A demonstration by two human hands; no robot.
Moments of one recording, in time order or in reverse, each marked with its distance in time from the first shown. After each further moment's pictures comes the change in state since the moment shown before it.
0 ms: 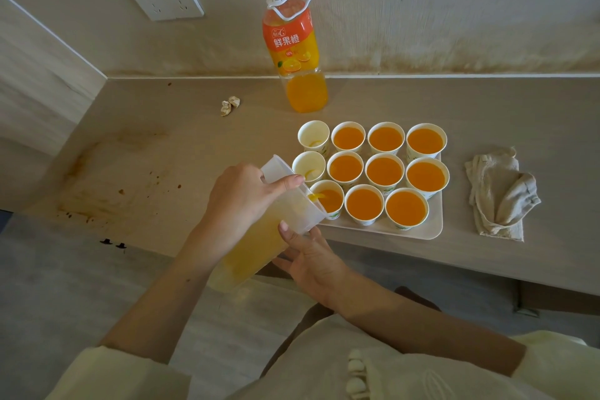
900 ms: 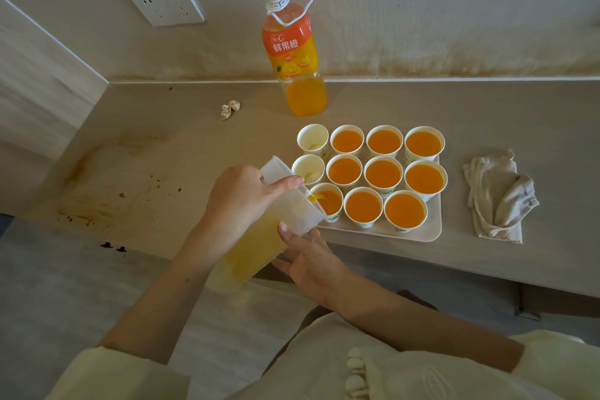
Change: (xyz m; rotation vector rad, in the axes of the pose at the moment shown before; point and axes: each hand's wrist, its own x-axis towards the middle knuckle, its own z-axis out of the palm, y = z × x) left_hand 0.002 0.001 -0.003 0.020 -0.010 -0.012; right_hand -0.003 -0.004 0.000 0.016 0.023 -0.007
